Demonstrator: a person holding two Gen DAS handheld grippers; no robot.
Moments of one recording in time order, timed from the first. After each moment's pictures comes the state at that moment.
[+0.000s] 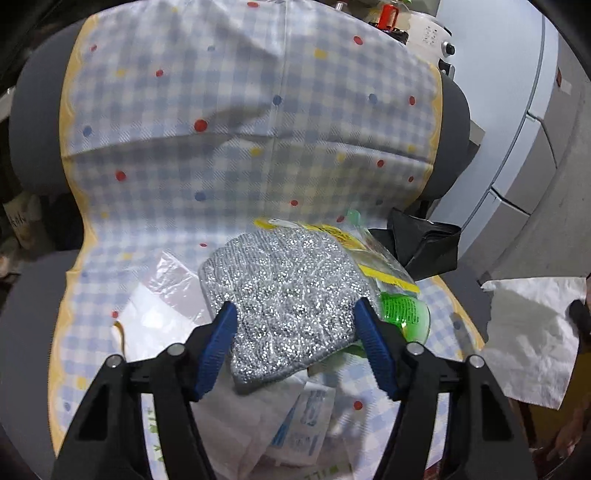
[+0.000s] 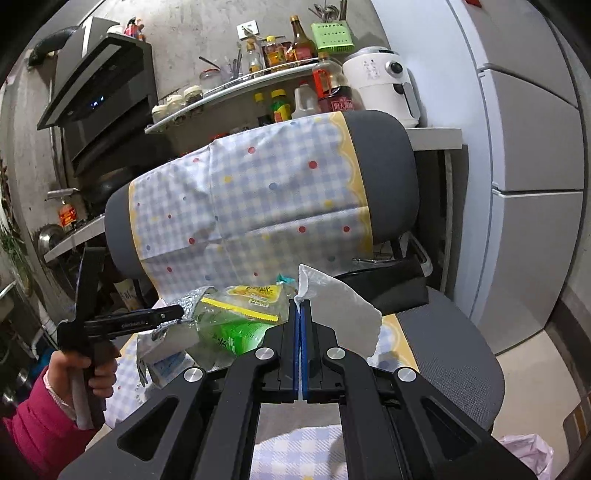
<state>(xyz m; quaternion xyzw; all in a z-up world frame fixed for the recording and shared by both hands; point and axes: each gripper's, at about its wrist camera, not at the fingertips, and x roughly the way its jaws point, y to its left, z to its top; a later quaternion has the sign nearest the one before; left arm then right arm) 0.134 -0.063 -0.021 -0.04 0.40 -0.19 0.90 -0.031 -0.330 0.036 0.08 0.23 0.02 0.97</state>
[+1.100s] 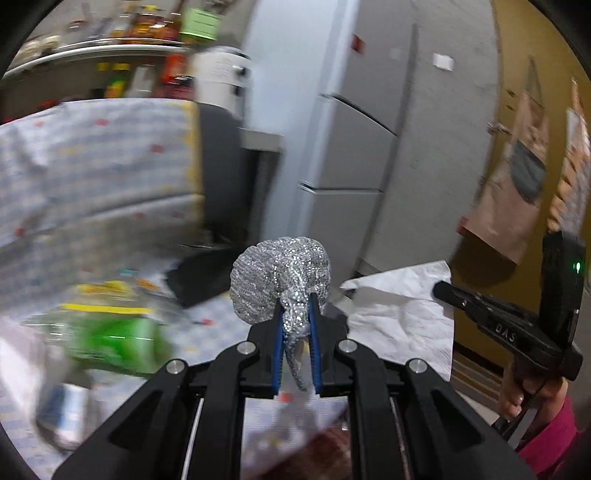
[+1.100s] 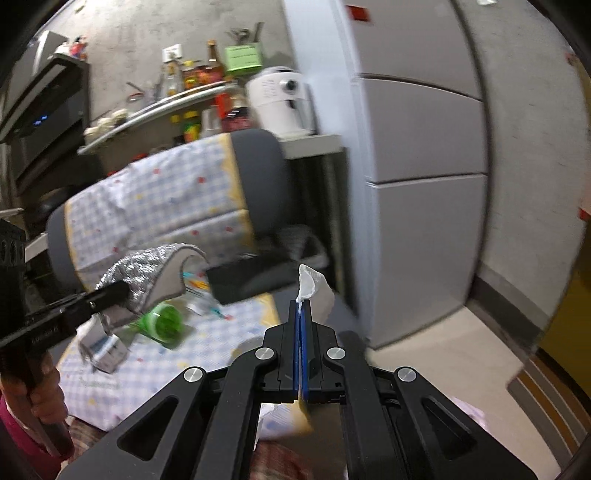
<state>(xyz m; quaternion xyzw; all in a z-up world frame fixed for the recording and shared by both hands) -0.022 -0.225 0.028 0.02 0.25 -0.45 0.86 -0.152 -0.424 0.033 0.09 0.22 -0.15 0.96</state>
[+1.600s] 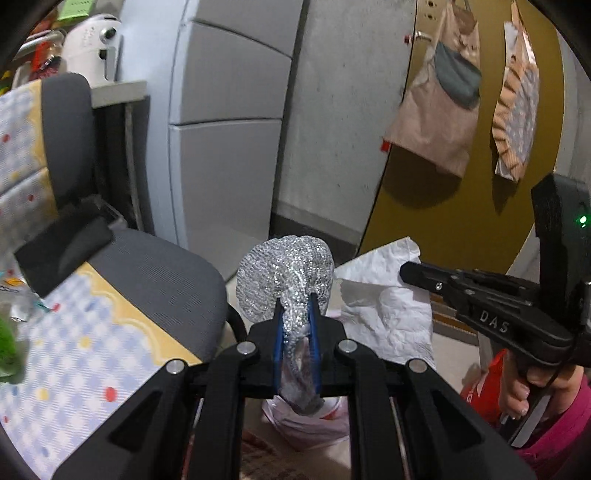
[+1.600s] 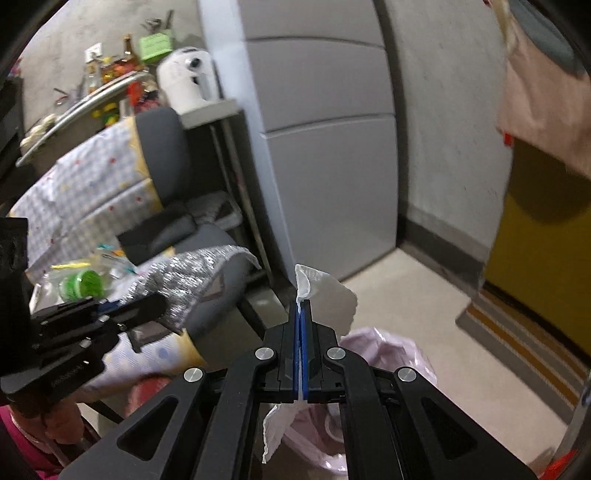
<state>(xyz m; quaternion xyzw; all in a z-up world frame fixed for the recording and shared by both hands) -0.107 -0.362 -0.044 0.12 0.29 -0.56 0.77 -0.235 -0.498 -0.037 0.15 0.27 -0.26 0.92</state>
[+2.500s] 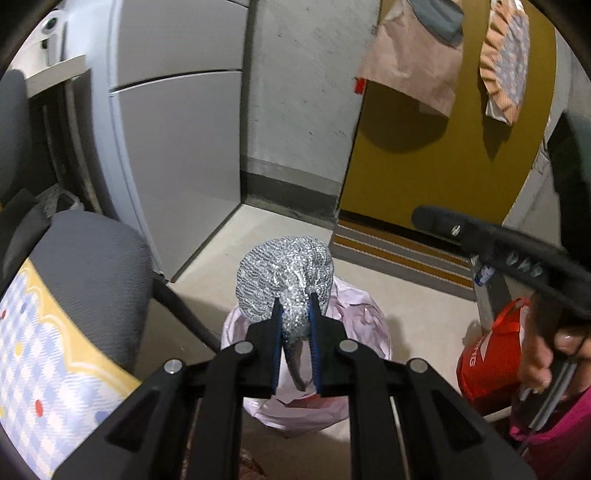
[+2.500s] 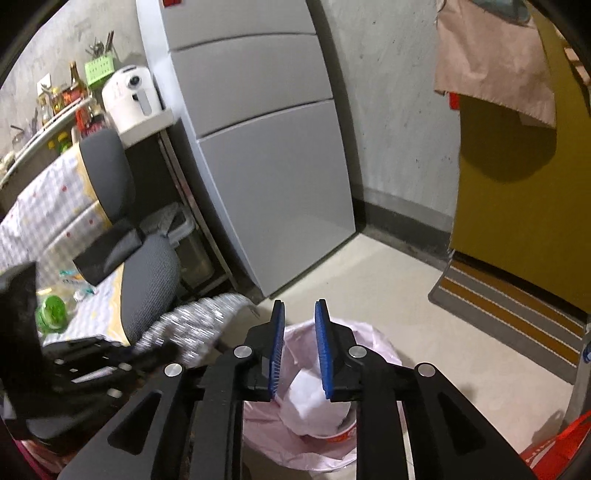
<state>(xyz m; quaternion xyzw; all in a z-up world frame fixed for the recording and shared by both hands) -0.135 -0.430 -0.094 0.20 0.33 -0.58 0.72 -0.278 -0.548 -0.057 0.20 0.25 -0.32 0.89</state>
